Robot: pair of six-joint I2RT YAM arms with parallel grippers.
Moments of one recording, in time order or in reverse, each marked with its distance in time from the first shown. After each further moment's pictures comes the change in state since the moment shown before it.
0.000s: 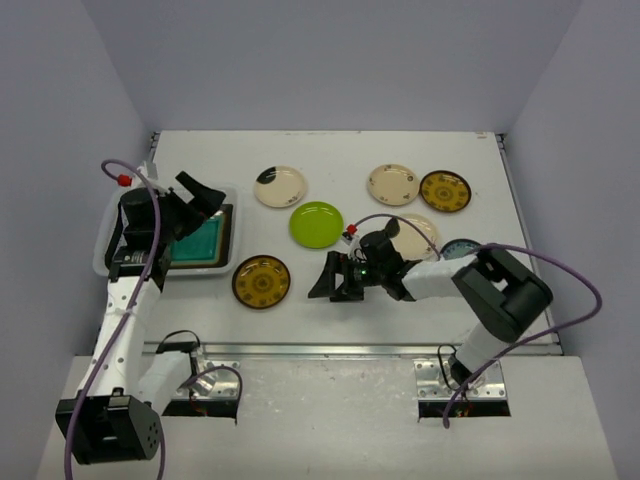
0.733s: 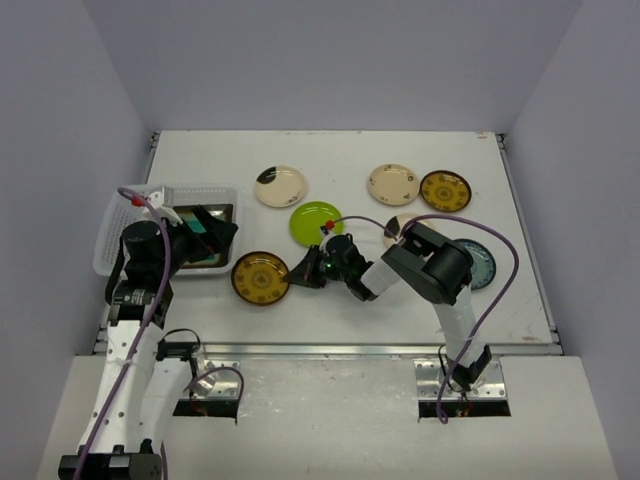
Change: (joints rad) left arm -0.061 -0.268 -0.136 -0.085 0.100 0.175; right arm 0.112 0.460 0.227 0.455 0.227 0.297
